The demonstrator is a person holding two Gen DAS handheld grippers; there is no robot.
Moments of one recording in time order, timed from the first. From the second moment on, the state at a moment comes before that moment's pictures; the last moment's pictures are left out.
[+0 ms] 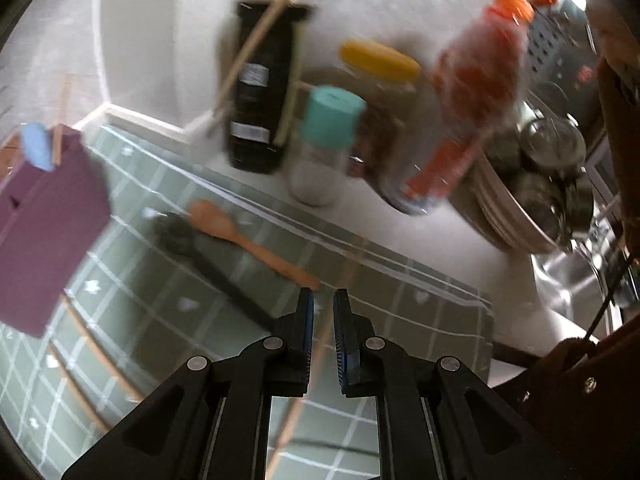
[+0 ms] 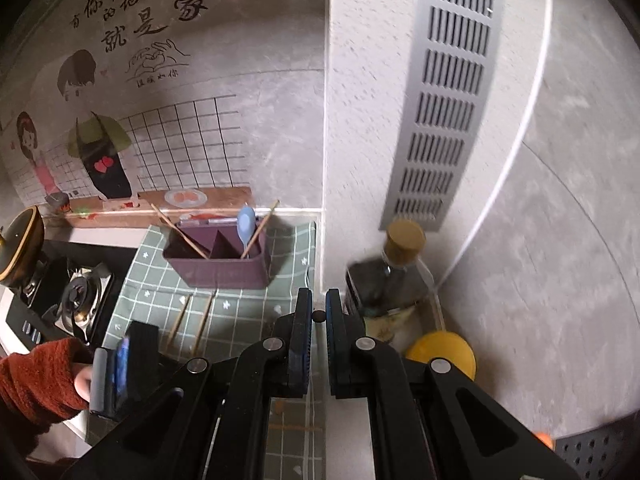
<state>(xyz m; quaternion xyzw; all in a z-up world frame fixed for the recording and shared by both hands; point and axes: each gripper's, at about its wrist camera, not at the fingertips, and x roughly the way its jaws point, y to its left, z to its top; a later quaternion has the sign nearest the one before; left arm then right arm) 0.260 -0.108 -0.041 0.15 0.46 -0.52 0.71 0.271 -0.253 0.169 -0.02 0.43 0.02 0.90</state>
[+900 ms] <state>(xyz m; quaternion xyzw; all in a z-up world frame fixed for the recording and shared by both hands) 0.240 -0.221 -0.092 0.27 0.49 -0.42 0.72 0.227 -0.298 0.159 0.01 0.41 0.04 0.91</state>
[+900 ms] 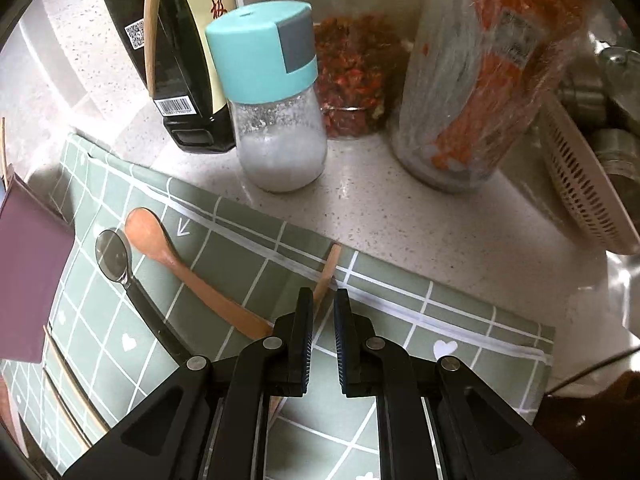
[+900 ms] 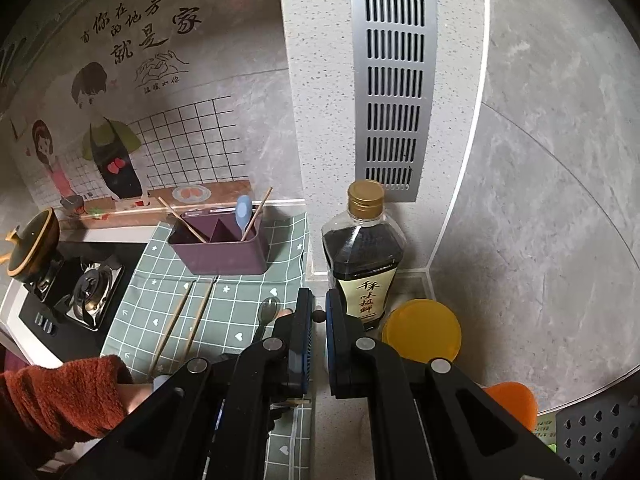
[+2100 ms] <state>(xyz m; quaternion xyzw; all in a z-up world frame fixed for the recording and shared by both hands) 0.254 0.024 0.176 -0.05 0.21 -0.21 0.95 0.249 -0.203 0.239 -0.04 0.34 0.10 0.93</state>
